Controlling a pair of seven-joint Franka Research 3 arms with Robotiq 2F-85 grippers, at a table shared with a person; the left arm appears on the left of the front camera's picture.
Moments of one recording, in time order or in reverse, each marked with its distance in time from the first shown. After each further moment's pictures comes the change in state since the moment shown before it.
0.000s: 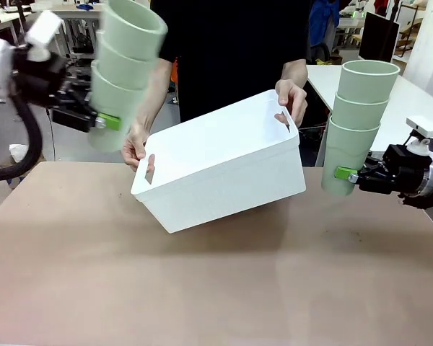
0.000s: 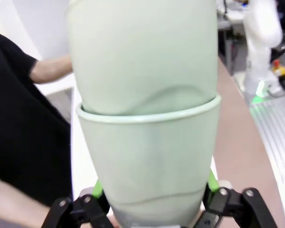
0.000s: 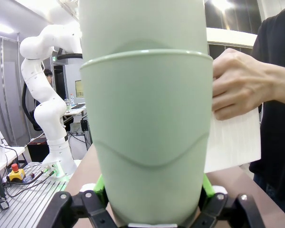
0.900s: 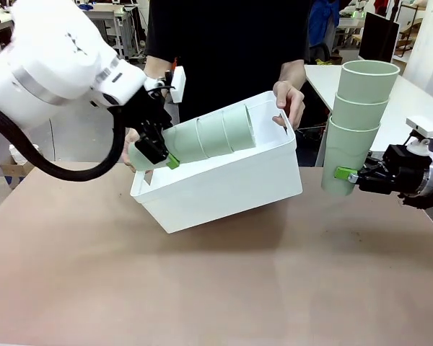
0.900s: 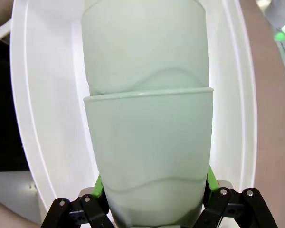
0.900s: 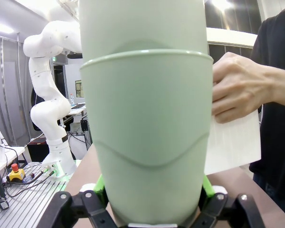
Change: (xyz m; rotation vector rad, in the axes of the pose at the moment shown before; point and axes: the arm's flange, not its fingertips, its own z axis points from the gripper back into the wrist) left arm 0.025 0.009 -0.143 -0.006 0.517 0.027; right arm 0.000 0.000 0.000 0.000 0.000 0.000
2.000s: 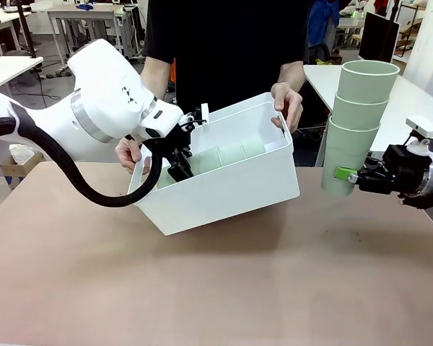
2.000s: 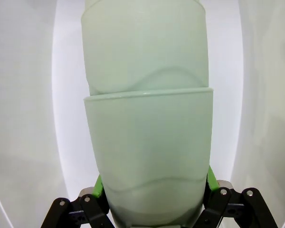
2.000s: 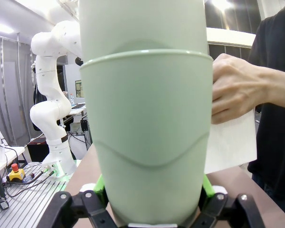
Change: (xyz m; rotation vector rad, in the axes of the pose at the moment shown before) left arm -0.007 0.008 -0.086 -0.046 0.024 0.125; right arm 0.000 0.000 0.000 0.000 0.000 0.000
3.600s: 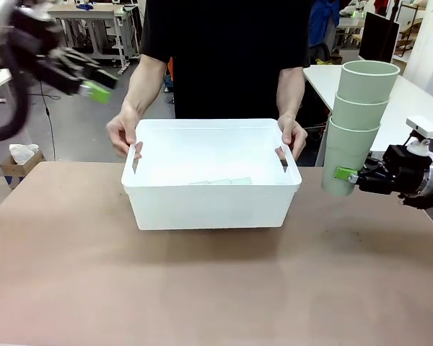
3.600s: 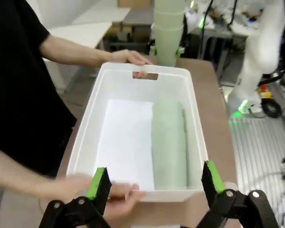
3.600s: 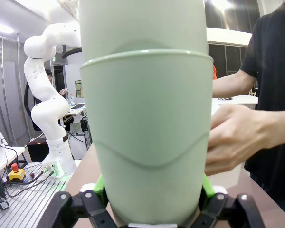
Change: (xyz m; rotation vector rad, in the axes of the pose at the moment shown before) left arm -0.104 0.004 0.263 -0.092 -0.500 0.086; right arm -0.001 0.000 0.000 -0.001 0.000 -0.001
